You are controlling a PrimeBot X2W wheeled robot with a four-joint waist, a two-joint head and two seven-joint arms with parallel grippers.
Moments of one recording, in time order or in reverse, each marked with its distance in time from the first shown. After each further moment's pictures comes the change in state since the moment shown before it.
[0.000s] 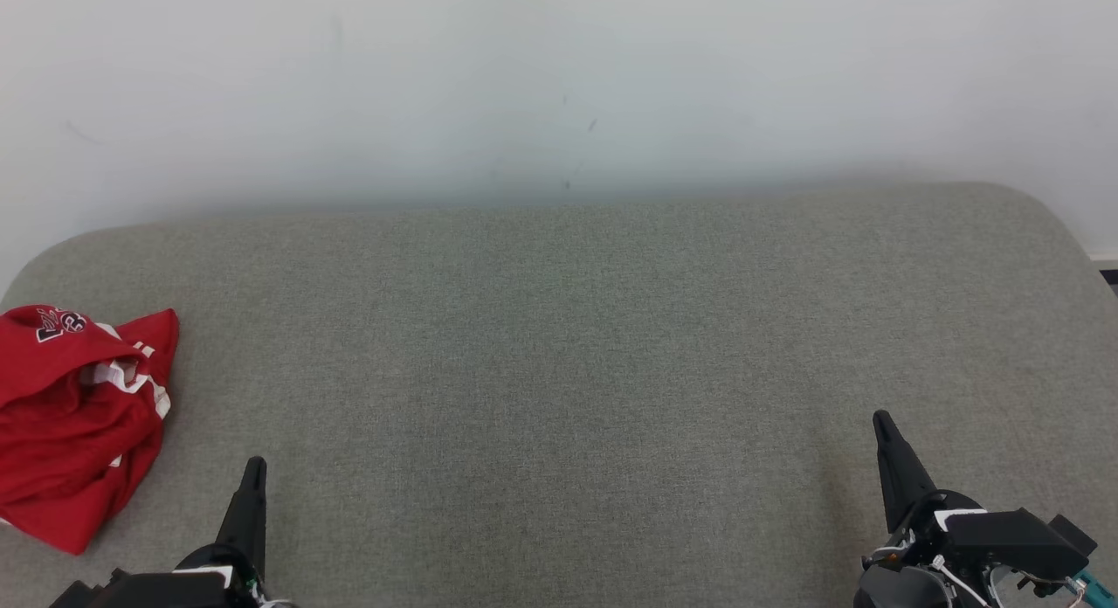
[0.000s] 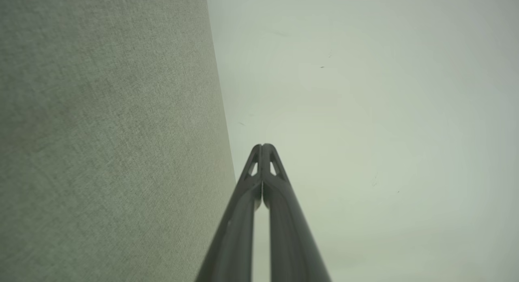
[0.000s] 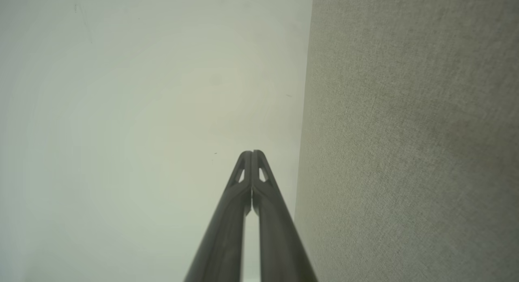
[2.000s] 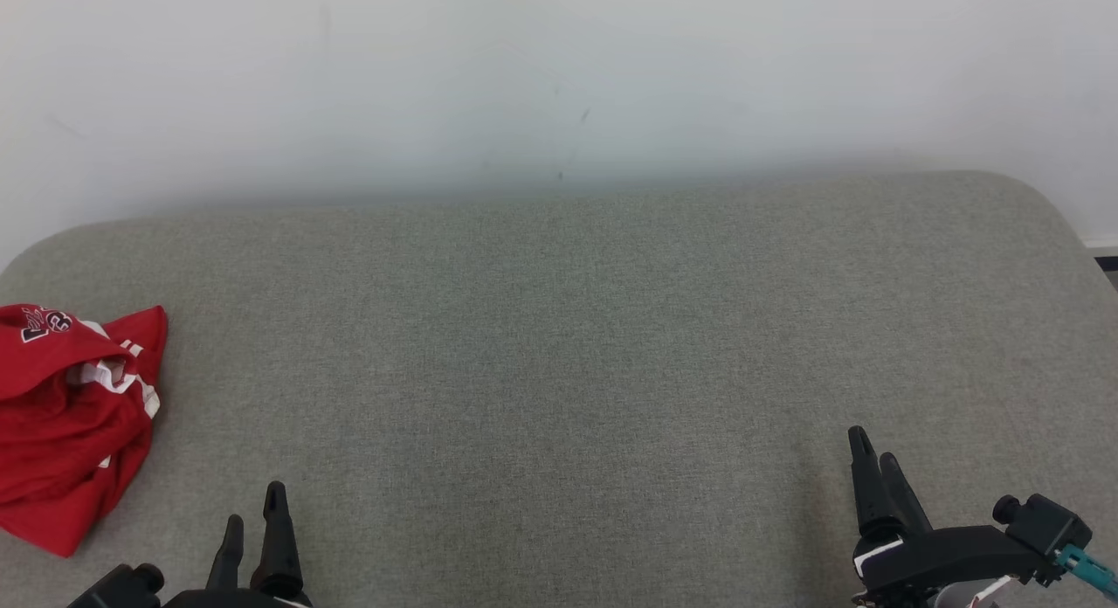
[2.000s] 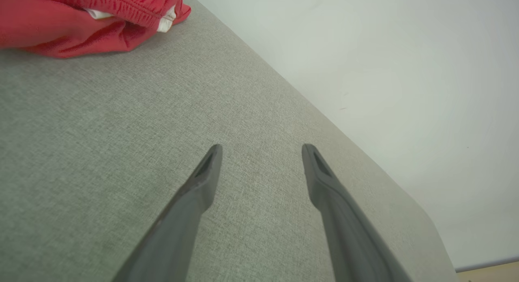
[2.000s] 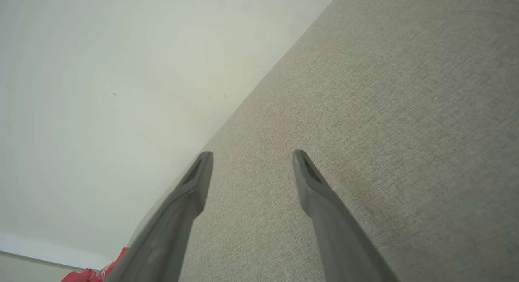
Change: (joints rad) left arm 0.041 0.009 -0.061 0.044 0.794 0.078 -0.184; right arm 0.016 -0.056 0.099 0.089 -0.687 0.000 -0.183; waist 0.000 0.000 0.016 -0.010
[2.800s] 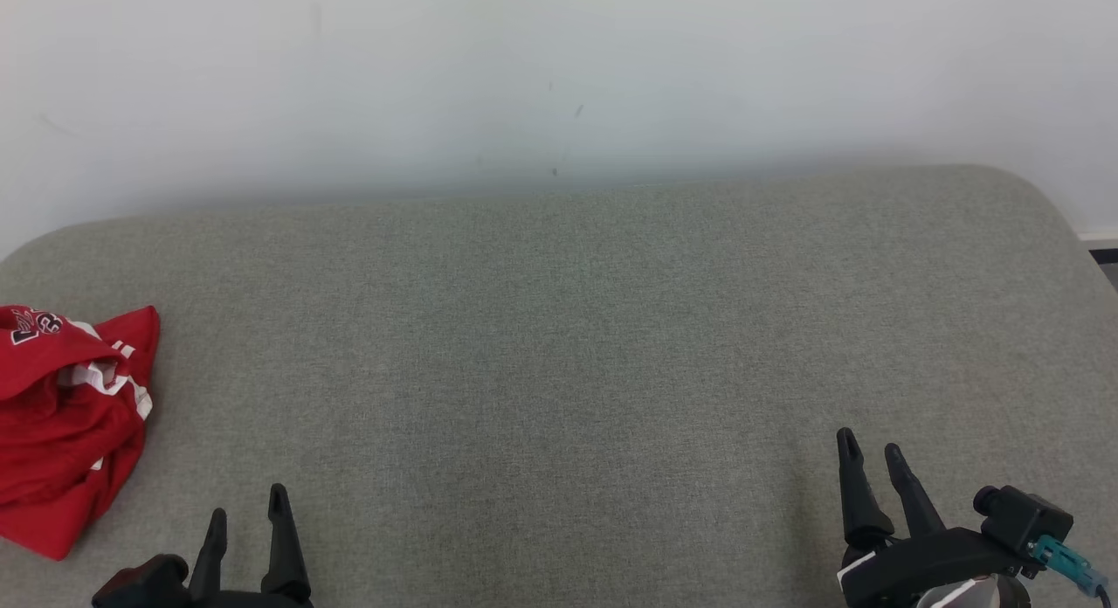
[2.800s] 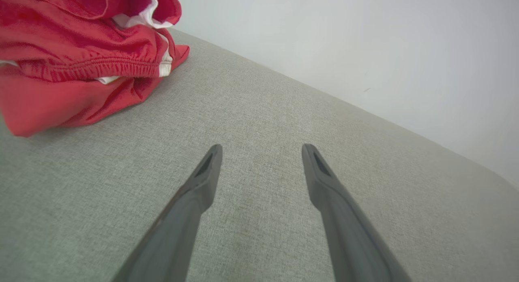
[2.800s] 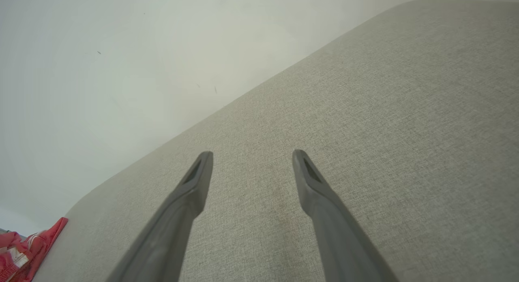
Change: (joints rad) left arm 0.005 0.023 -0.042 0.005 0.294 0.075 -0.071; right arm -0.006 -0.008 0.015 0.025 -0.298 0.000 -0.071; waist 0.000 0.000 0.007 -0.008
